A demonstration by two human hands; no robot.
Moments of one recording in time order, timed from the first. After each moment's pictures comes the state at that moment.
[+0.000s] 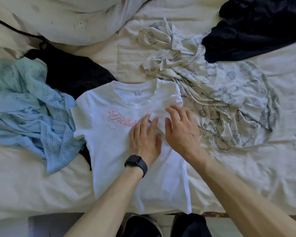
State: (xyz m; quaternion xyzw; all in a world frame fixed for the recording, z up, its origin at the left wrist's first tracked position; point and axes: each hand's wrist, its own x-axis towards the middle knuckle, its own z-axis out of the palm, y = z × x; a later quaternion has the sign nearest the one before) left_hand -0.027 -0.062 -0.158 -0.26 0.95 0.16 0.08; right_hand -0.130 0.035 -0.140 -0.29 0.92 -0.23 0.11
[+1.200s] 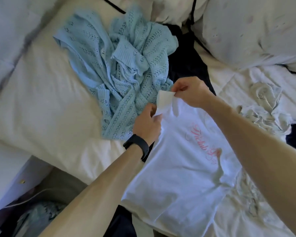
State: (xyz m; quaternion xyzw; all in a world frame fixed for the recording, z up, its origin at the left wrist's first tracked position) left_hand 0.085 -0.269 -0.132 -0.61 0.59 0.53 -0.08; right_hand -0.108 -0.300 -0.088 -0.42 0.80 -0.08 0.43
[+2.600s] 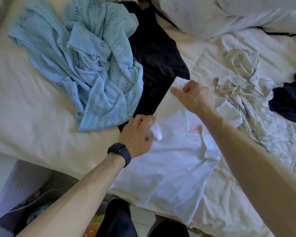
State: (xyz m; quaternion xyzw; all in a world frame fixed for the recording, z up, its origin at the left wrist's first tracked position) left_hand 0.089 -0.193 -0.131 -0.38 0.84 0.37 0.06; right_hand -0.151 -0.179 -0.116 -0.30 0.89 -0.07 0.32
